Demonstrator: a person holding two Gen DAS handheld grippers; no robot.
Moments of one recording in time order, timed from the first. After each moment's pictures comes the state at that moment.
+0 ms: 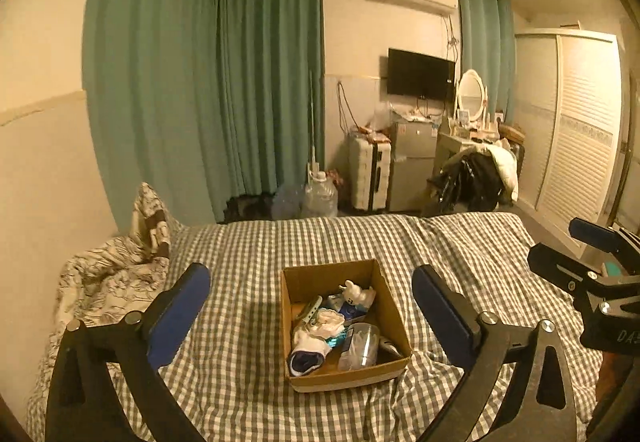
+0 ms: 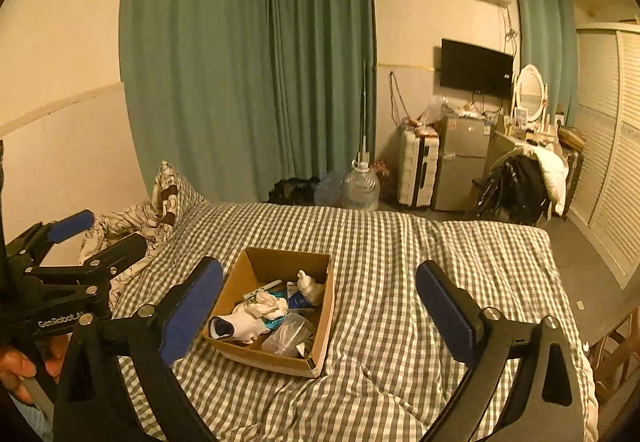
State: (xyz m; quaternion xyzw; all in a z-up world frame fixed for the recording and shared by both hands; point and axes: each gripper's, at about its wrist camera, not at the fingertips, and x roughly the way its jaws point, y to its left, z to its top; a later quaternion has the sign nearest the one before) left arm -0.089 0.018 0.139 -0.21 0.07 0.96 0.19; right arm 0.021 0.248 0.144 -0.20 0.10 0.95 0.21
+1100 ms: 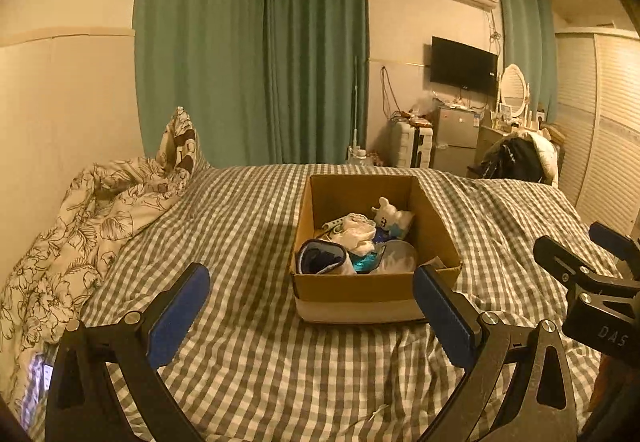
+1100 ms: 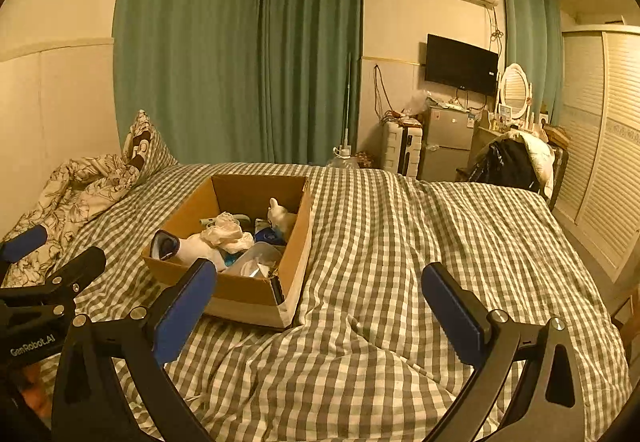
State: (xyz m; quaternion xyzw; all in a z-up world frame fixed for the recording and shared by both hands) left arm -0.056 0.017 -0.033 -0.22 0.04 0.97 0.11; right arm 0.016 0.247 -0.030 -0.20 0.07 0.95 0.23
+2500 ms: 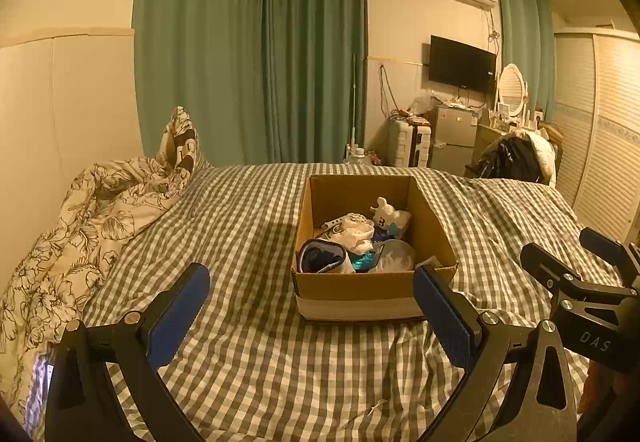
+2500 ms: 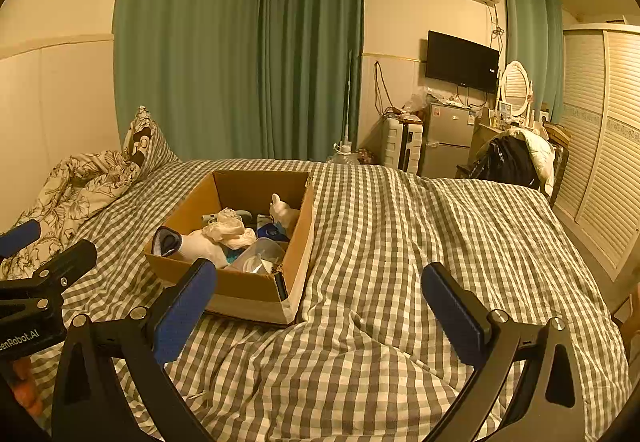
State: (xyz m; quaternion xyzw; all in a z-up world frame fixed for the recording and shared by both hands) left arm -0.050 0.017 -0.026 -0.22 0.05 0.97 0.12; right arm 0.013 0.242 -0.033 -0.21 0.07 0.95 0.23
